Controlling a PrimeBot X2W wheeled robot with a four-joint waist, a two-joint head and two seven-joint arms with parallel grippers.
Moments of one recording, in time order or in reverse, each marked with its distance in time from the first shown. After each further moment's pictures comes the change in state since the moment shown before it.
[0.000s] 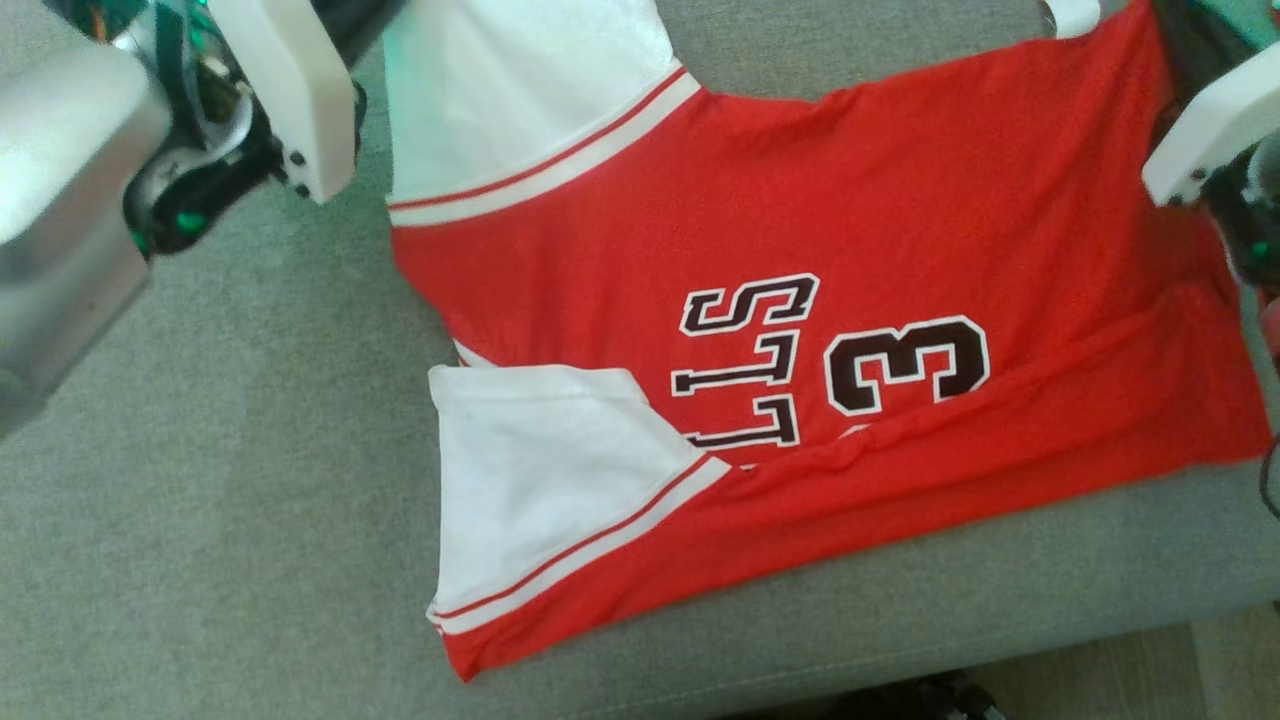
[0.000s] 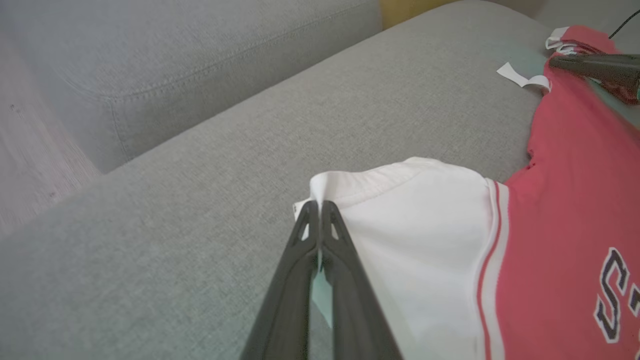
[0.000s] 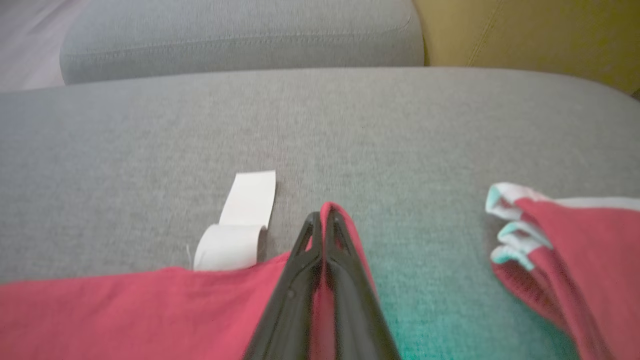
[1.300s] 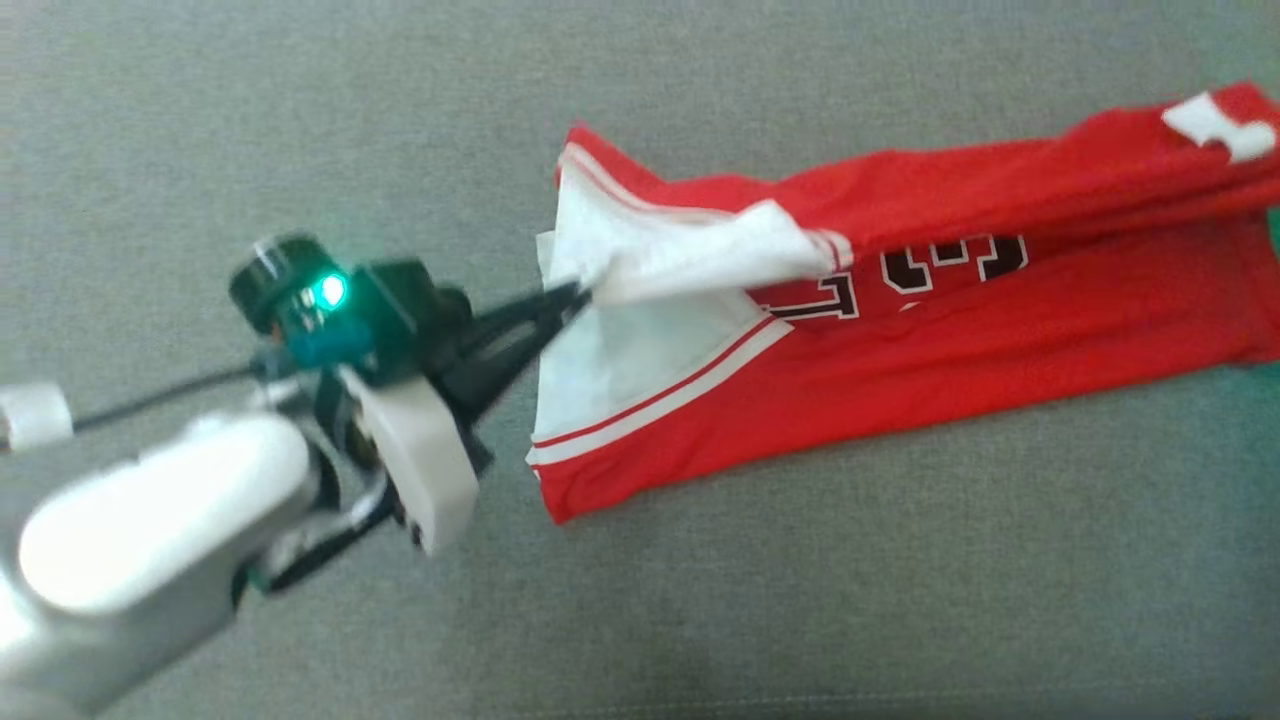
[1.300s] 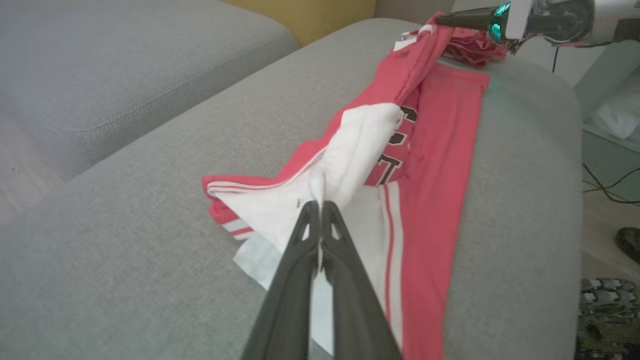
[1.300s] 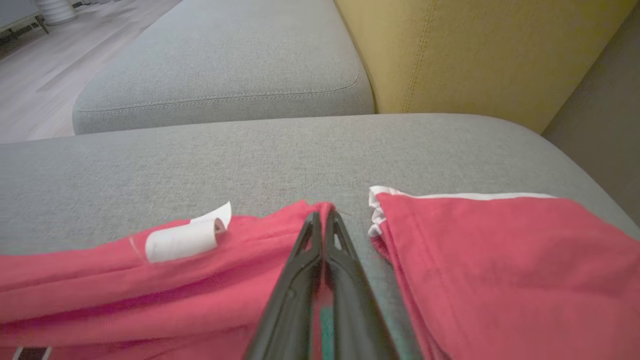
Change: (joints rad) left arm 0.349 0.145 -0.003 -0.544 0.263 0.164 -0.117; right arm 0.218 -0.239 0.051 0.003 0.218 0.000 -0.223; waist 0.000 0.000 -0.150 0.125
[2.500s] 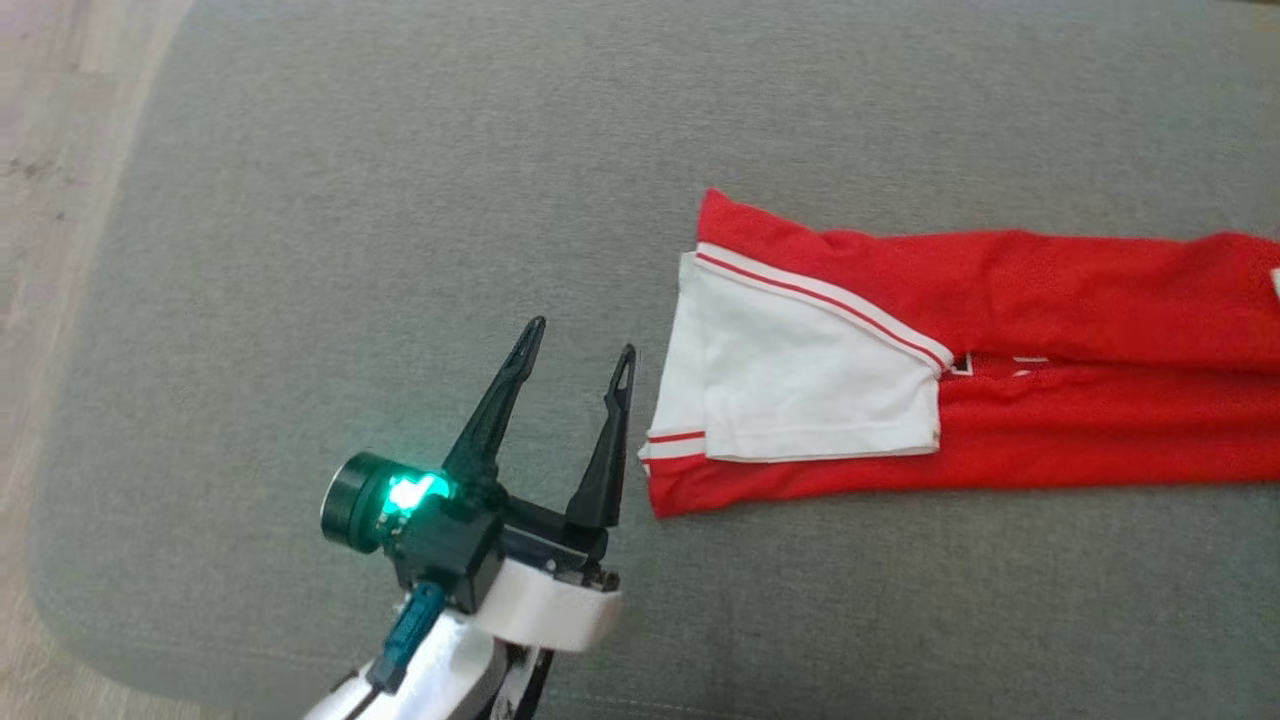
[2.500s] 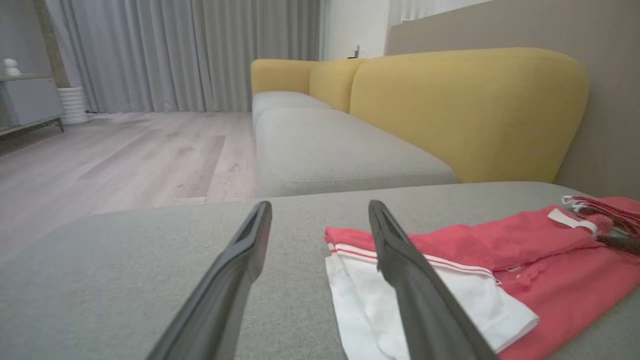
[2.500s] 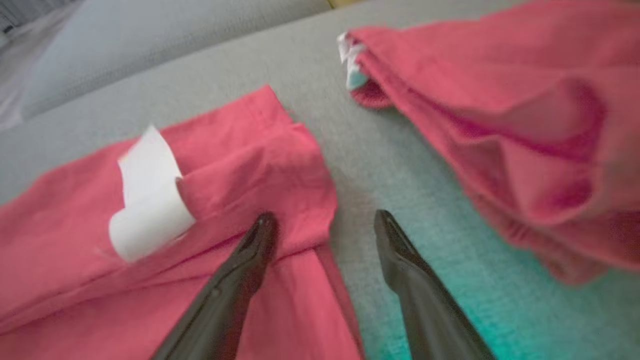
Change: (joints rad) left arm 0.662 -0.443 0.469 0.098 0.415 0.361 -0.388; right arm 0.279 0.104 -0.282 0.188 0.039 0.000 -0.005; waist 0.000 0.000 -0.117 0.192
